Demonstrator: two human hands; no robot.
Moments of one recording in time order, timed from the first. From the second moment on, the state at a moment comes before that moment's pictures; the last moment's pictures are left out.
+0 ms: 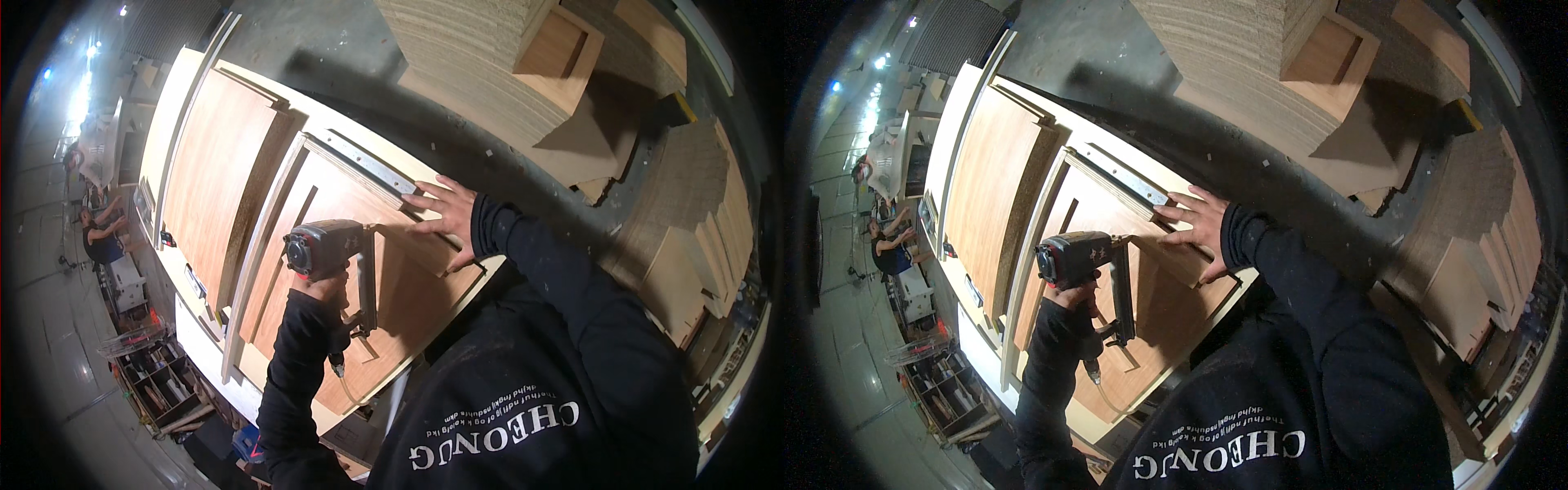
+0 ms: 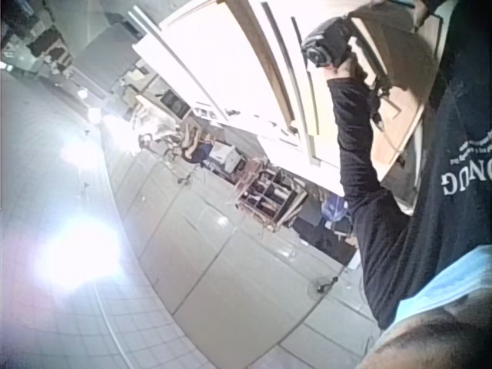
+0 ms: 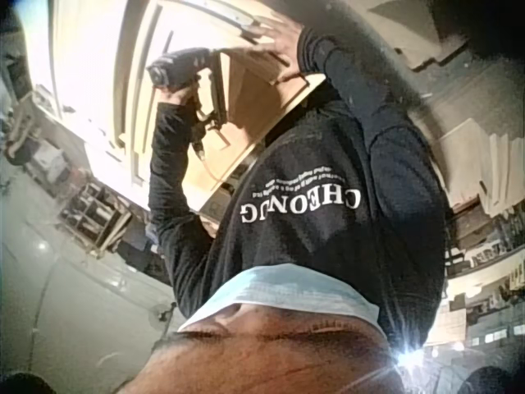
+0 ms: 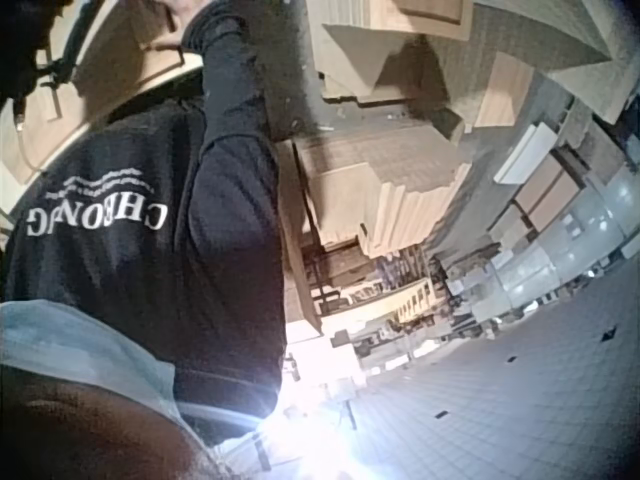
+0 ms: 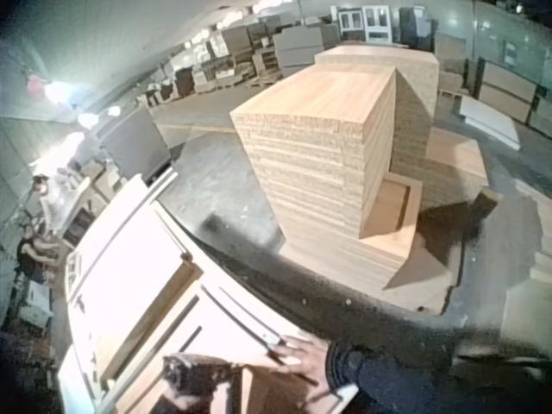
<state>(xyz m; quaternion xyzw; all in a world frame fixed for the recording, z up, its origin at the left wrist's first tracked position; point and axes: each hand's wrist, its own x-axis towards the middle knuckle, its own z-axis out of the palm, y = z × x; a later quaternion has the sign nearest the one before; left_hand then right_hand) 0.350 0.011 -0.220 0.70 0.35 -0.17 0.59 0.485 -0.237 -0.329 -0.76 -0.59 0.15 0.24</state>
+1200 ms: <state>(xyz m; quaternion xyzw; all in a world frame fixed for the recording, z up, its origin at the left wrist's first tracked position) 0.392 -0.009 -0.217 0.74 0.32 -0.21 0.55 0.485 -0.242 -0.341 -0.75 -0.60 0.14 0.26</state>
